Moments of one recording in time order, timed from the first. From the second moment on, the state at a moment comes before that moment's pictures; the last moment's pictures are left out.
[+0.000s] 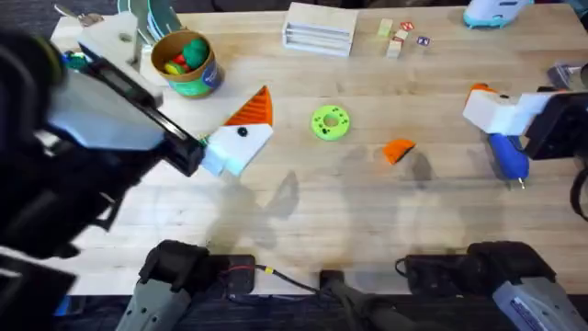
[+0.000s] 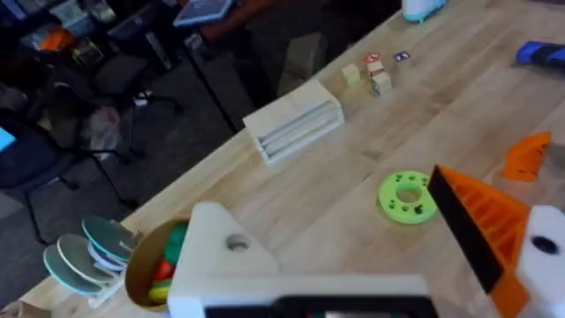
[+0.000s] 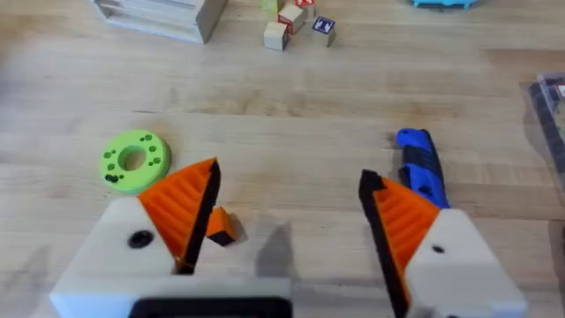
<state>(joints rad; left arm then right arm) -0.21 0.46 0.80 -0.58 0.32 0.39 0.00 0.55 0.83 -0.83 -0.02 0.00</state>
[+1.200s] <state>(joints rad) -0.12 0.00 0.01 -0.05 0.34 0.08 0.00 0.55 0.83 -0.83 -0.02 0.00</state>
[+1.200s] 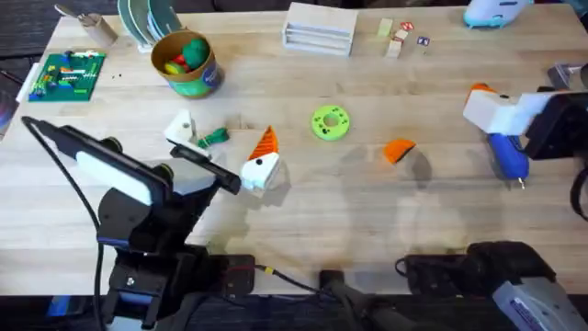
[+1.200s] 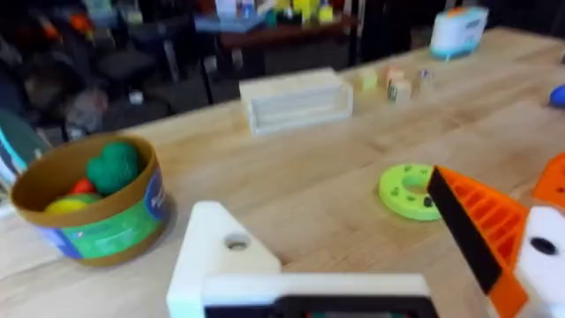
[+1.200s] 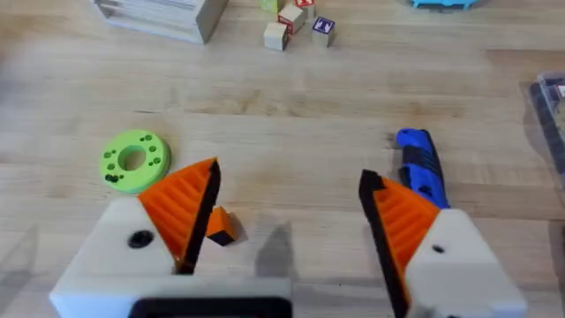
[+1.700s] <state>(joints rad) -0.10 0.00 0.01 -0.05 0.35 0.07 0.00 0.55 0.83 -0.83 -0.02 0.00</state>
